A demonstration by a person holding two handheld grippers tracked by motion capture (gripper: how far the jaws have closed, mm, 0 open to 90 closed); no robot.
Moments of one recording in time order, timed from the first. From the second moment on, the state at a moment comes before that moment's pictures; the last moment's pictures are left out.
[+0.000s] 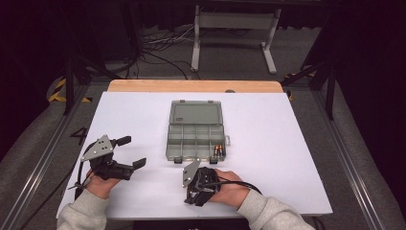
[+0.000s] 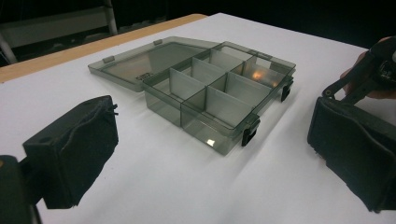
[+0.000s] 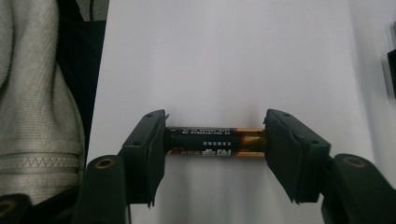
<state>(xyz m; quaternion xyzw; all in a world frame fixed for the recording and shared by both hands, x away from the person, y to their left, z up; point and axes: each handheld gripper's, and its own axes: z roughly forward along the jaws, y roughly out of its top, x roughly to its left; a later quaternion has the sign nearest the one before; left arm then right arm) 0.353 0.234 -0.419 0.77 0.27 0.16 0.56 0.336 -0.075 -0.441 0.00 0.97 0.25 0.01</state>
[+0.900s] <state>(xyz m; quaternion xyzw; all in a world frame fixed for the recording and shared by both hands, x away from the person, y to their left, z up) 0.354 0.234 -0.419 0.77 0.27 0.16 0.56 0.342 -0.091 -0.401 -0.01 0.96 0.27 0.01</state>
